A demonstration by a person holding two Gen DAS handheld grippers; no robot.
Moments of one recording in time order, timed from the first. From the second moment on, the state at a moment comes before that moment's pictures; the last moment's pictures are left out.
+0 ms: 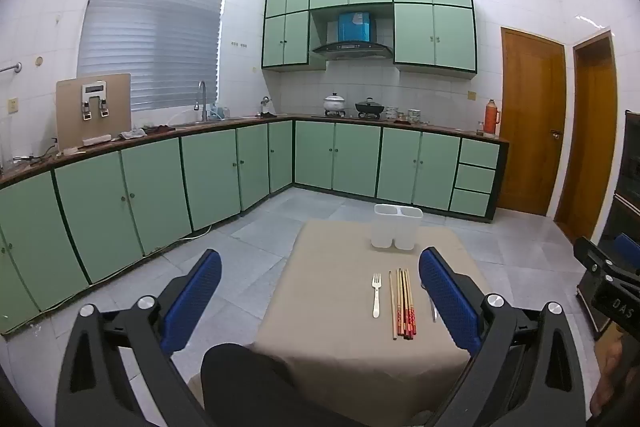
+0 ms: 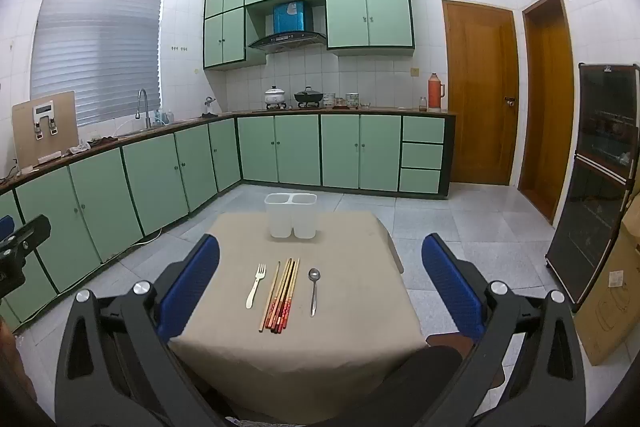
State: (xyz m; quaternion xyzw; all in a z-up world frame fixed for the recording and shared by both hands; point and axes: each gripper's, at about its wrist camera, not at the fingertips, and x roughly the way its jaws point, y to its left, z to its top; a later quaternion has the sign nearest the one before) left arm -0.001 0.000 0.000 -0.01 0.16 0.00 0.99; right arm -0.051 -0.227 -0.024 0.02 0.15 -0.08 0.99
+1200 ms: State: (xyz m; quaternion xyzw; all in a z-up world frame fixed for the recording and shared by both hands) left arm 0.003 0.001 -0.002 -0.01 0.16 0.01 0.99; right arm -0.054 -0.232 -0.021 0.02 0.15 -0.08 0.99
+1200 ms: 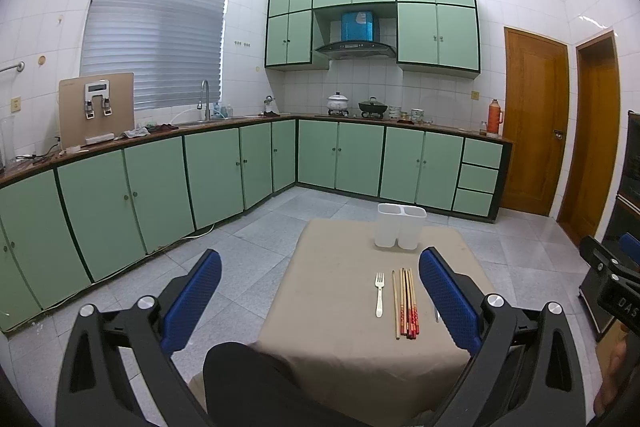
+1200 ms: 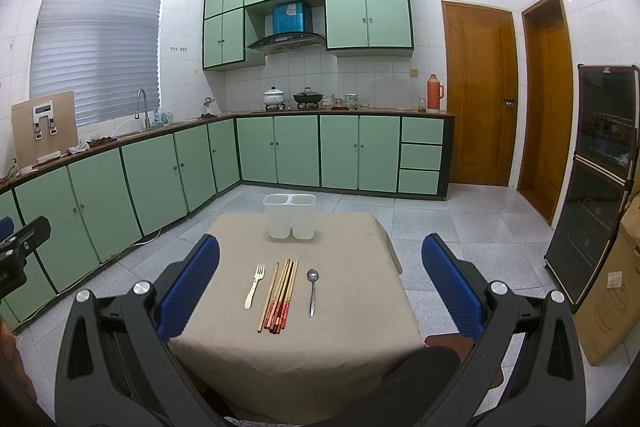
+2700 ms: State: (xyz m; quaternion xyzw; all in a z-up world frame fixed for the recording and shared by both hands) left arm 0.003 0.001 -0.001 -0.01 0.16 0.01 0.99; right arm -0.052 -0.231 -0.024 0.02 0.15 -0.07 0.99
